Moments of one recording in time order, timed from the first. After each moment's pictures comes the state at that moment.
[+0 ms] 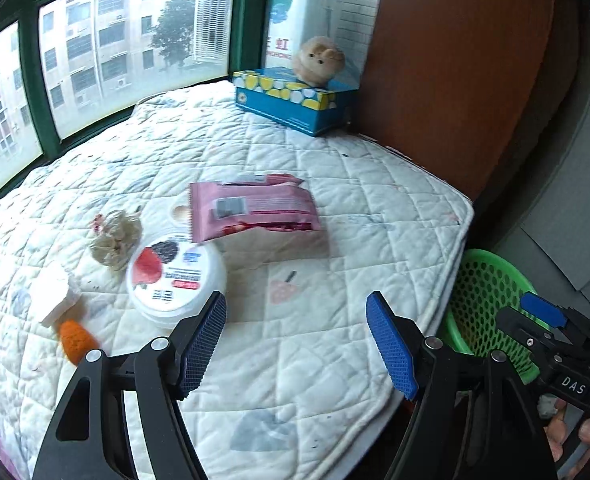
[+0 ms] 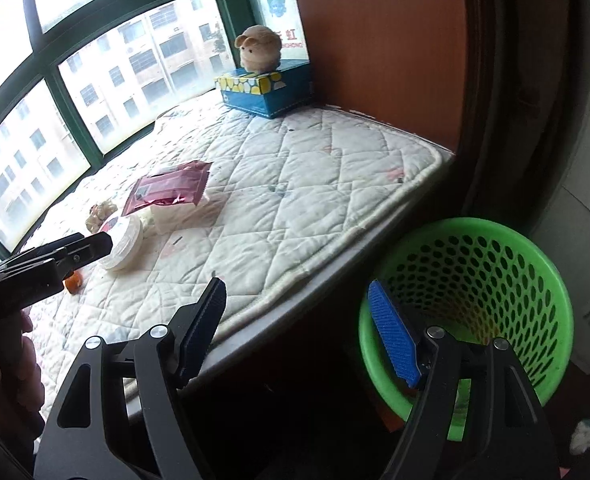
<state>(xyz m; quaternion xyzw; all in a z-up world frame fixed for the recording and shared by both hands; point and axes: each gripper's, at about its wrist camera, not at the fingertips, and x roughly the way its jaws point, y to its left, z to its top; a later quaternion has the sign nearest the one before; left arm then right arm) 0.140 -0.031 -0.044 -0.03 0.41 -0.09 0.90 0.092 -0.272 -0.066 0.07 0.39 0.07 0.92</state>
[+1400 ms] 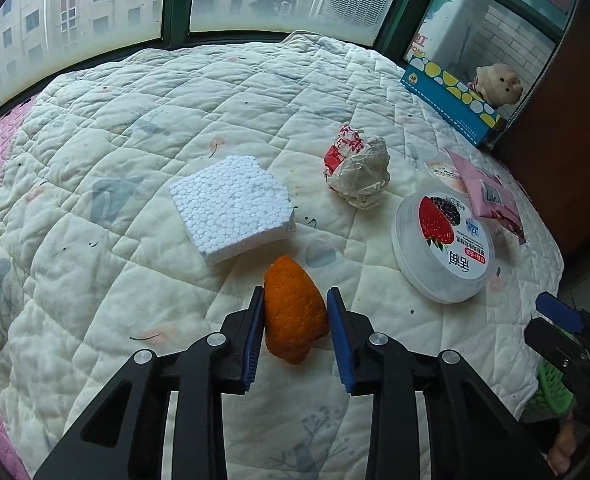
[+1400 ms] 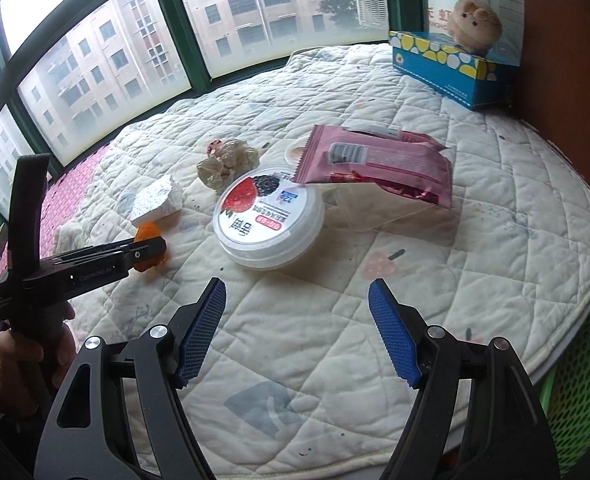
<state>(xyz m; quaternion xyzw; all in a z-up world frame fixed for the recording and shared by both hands) 0.145 0.157 -0.118 -0.15 0.46 0.01 0.87 0.154 -0.073 -0.093 -0.03 0.43 0.24 0.87</state>
